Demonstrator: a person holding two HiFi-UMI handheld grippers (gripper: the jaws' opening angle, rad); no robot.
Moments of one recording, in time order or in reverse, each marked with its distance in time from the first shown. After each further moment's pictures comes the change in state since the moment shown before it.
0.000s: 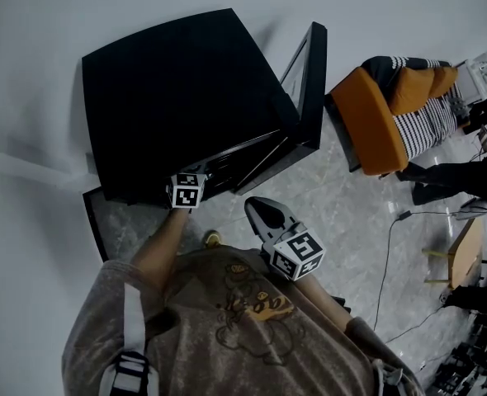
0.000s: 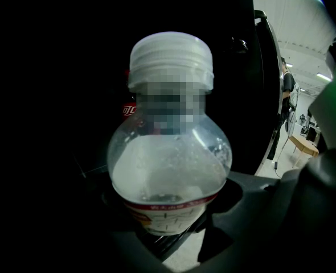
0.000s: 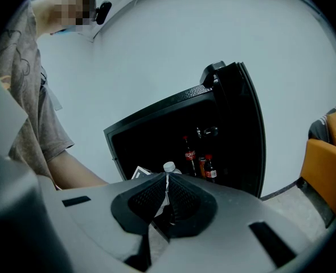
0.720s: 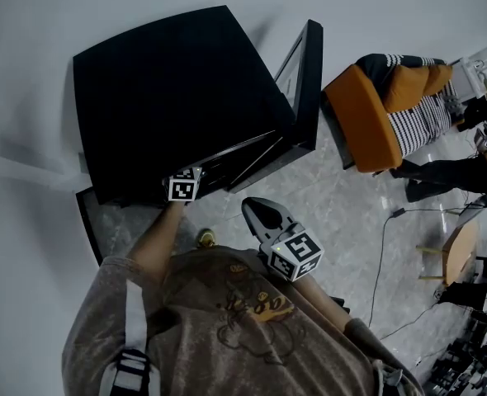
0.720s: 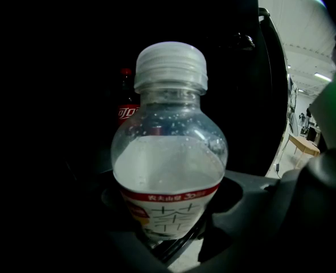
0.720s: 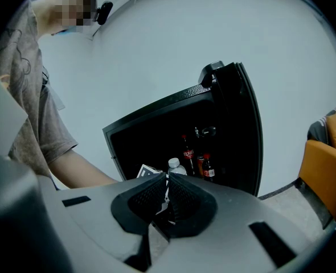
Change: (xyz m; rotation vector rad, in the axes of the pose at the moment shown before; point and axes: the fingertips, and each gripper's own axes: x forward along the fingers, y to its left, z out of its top) left arm 0.018 -0.003 0.013 -0.011 -0.037 -0.034; right arm -0.003 -0.001 0.002 -0.012 0.018 -0.004
